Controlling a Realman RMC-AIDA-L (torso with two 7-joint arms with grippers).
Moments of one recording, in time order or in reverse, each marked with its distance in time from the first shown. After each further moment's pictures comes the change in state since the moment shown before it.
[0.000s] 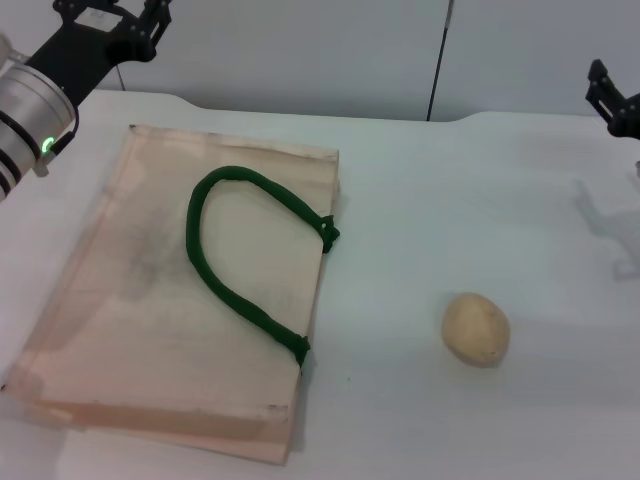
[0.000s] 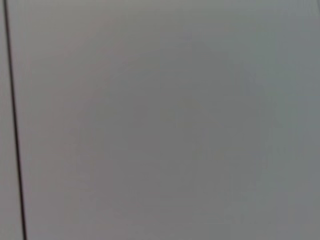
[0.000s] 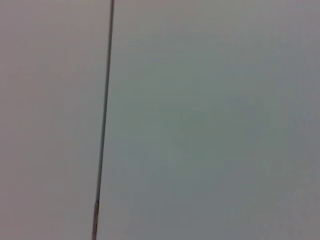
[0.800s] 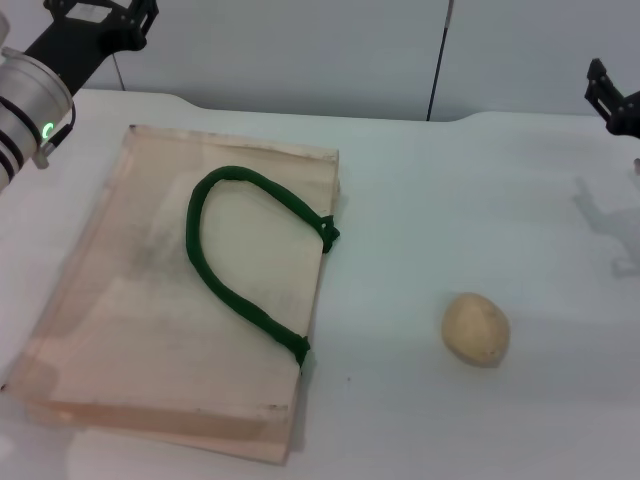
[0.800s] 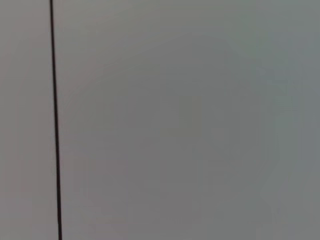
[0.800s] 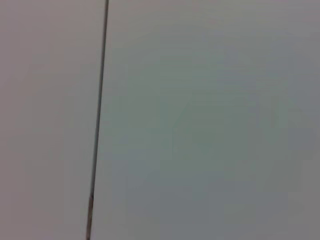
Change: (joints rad) left arm -0.047 0.001 -0.064 -0.032 -0.001 0.089 -0.028; right arm 0.012 0.000 0.003 -0.003 0.010 -0.027 0.002
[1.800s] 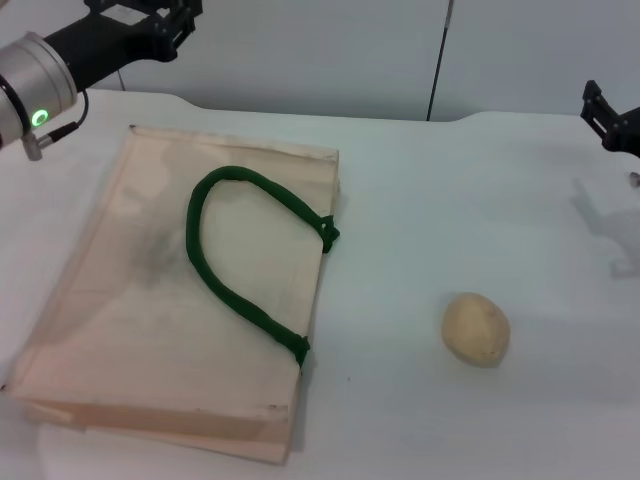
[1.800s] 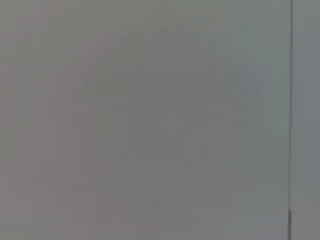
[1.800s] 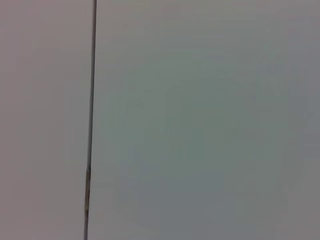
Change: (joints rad) left arm 0.147 -0.007 0.118 0.464 0.529 0.046 -0.654; right arm 0.000 0.000 -0.007 -0.004 -0.005 -0.065 0.026
